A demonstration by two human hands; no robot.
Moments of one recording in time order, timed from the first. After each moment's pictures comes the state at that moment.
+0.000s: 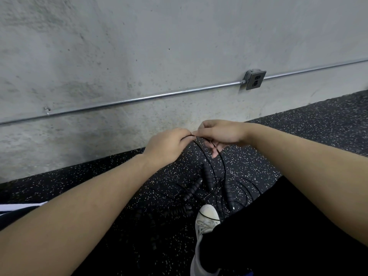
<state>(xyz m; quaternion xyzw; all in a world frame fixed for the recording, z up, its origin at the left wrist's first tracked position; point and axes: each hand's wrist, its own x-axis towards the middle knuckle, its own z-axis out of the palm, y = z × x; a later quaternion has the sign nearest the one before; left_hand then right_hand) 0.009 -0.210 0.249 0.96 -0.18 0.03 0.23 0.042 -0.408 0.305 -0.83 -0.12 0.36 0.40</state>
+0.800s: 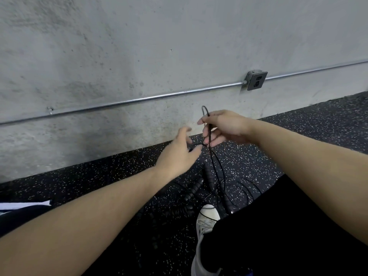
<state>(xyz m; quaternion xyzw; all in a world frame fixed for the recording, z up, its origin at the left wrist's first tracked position) -0.021 -0.235 0.244 0.92 -0.07 -0.03 0.38 0.047 -0.407 0.310 -0.79 -0.02 0.27 0.56</state>
